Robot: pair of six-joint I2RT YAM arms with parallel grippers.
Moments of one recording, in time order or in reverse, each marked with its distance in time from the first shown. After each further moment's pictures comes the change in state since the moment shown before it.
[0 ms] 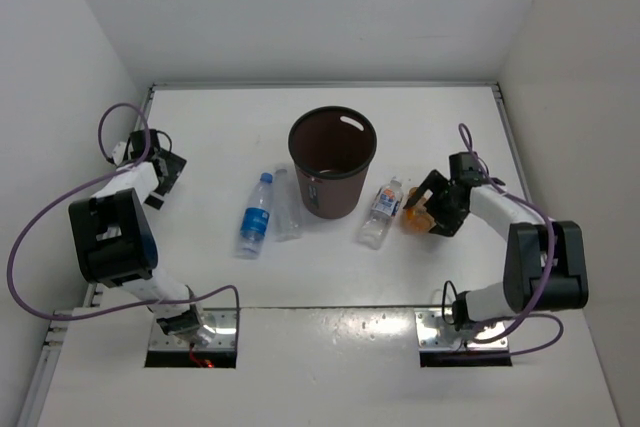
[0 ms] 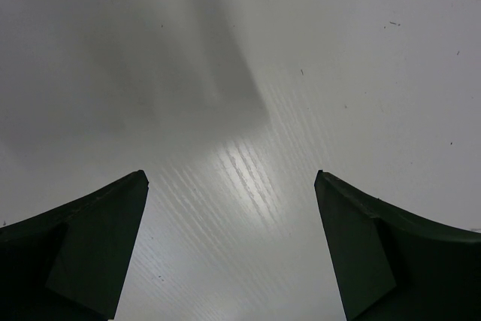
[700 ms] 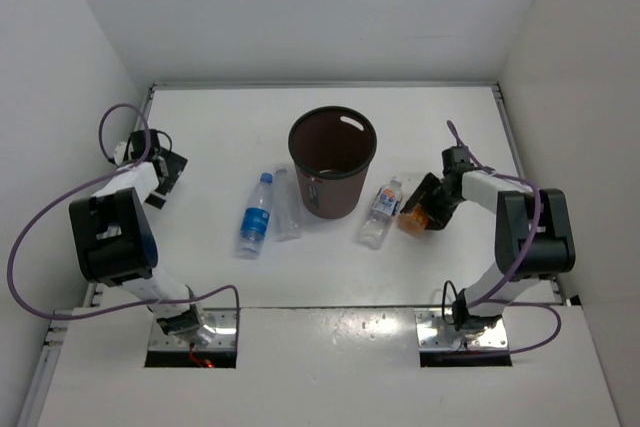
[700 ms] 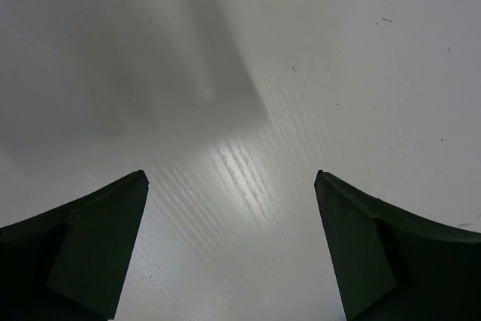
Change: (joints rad) left arm 0.000 0.005 -0.004 0.017 0.026 -0.011; right arm 0.000 0.211 0.117 -0.021 -0.066 -0.063
